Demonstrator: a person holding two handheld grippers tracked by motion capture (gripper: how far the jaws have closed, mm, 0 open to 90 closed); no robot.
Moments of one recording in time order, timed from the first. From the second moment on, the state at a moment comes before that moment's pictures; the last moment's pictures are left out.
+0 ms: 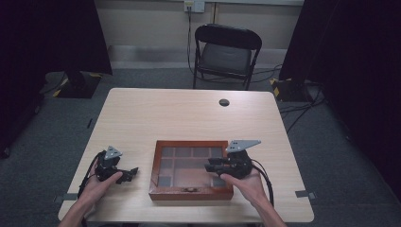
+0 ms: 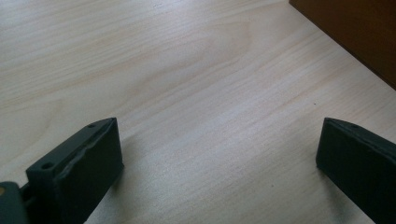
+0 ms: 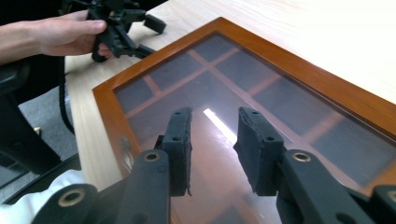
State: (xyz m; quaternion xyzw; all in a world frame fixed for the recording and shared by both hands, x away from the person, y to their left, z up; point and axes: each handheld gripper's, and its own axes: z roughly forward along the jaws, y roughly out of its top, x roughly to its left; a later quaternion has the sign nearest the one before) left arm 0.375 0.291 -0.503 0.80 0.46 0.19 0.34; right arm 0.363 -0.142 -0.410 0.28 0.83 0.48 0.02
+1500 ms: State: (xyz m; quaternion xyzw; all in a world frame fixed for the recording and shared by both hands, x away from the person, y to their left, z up) left arm 0.375 0.291 -0.503 0.80 0.46 0.19 0.34; right arm 0.342 -0.085 -0.441 0.16 0.89 0.43 -0.06
